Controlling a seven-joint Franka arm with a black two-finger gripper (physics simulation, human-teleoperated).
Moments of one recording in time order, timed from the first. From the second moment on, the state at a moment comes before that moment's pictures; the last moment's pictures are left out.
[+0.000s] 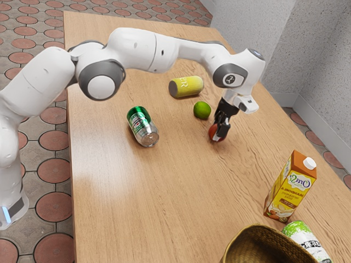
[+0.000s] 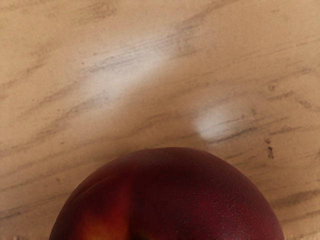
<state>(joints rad) 0.11 0.66 -0.09 -1.09 0.07 1.63 0.33</state>
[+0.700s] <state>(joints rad) -0.01 0.33 -0.29 -0.83 0.07 1.39 0.35</state>
